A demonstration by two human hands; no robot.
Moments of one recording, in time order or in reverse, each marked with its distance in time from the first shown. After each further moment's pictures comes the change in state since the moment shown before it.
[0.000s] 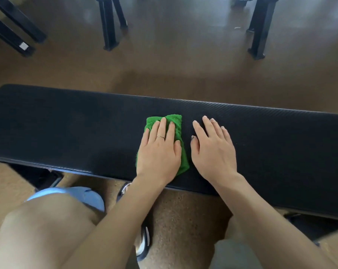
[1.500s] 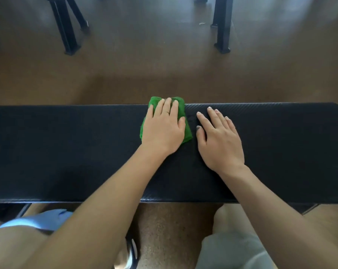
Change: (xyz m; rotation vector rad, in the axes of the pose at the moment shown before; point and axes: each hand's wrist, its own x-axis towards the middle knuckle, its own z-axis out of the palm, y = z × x) left_hand 0.094 0.073 0.003 -0.055 0.035 0.226; right_hand 0.015 0.078 -0.017 -0.027 0.061 0.143
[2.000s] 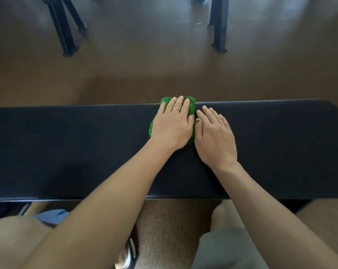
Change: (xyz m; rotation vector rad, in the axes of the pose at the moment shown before) left_hand 0.015 0.027 0.003 0.004 -0.030 0.115; right_hand 0.005 -0.002 -0.001 0.068 0.049 0.026
